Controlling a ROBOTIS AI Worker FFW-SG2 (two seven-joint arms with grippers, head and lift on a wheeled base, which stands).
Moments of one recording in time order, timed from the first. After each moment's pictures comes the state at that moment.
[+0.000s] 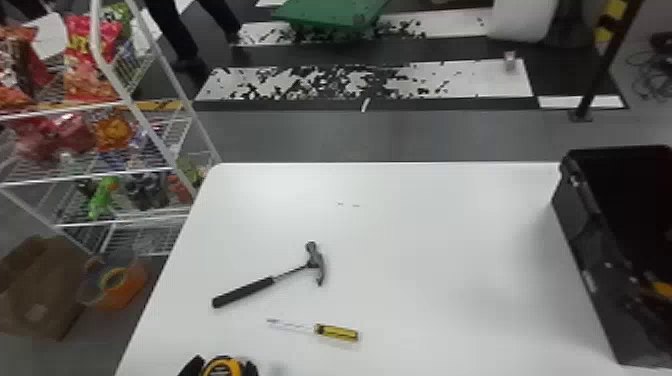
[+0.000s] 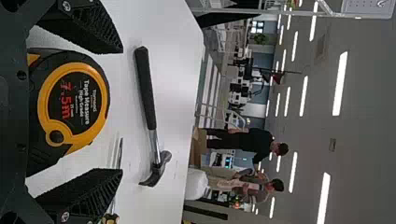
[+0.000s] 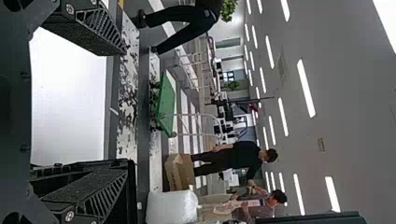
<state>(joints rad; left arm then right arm) 0.49 0.00 0.35 -0.90 0.40 -0.94 -0.70 0.70 -0.22 -0.09 -2.06 -0.35 -0.12 0.24</state>
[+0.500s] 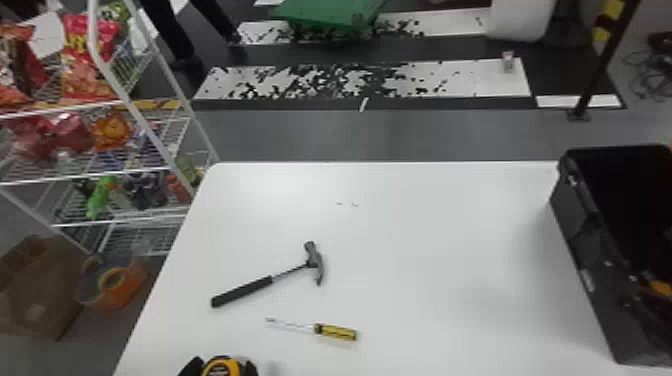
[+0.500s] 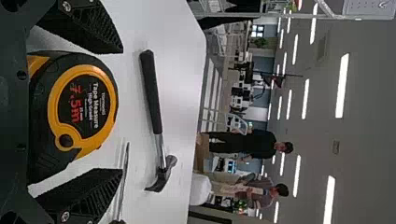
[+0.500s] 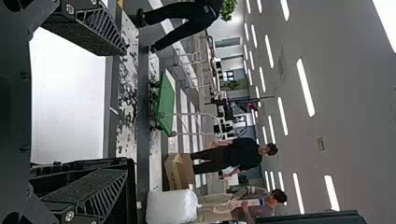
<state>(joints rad) 0.45 0.00 0.36 -0.82 0.37 -0.99 -0.69 0.70 -0.22 -0.10 -2.06 -0.36 -0.12 0.24</state>
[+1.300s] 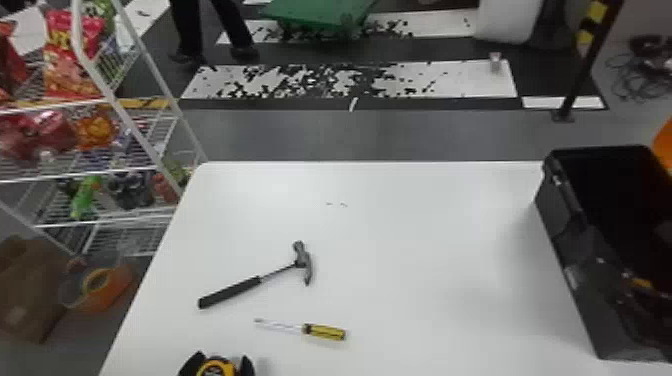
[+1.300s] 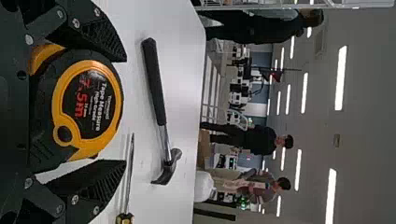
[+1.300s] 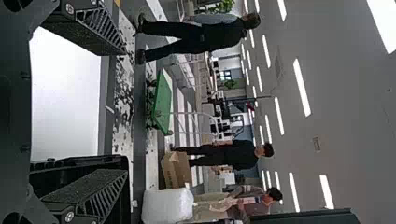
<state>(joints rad) 0.36 0.00 0.37 -0.64 0.33 -1.10 -0.70 0.72 -0.23 -0.11 -2.09 -0.37 -0.13 0.24</state>
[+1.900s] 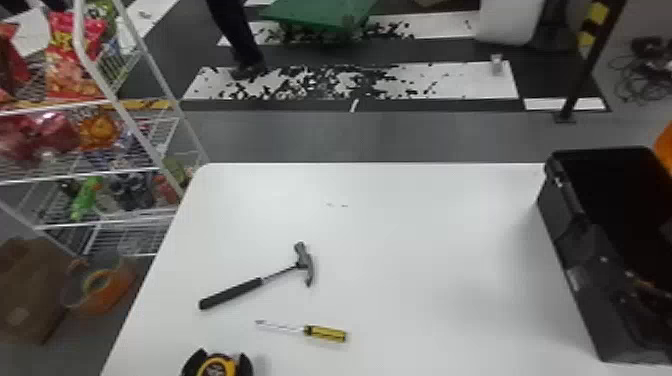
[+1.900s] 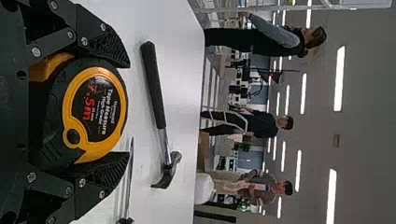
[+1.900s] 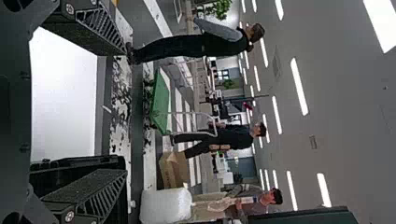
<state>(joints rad) 0.35 0.00 0.40 -0.61 0.30 -1.11 -0.71 0.72 -0.22 -0.12 -2.10 -0.37 -0.13 0.24</state>
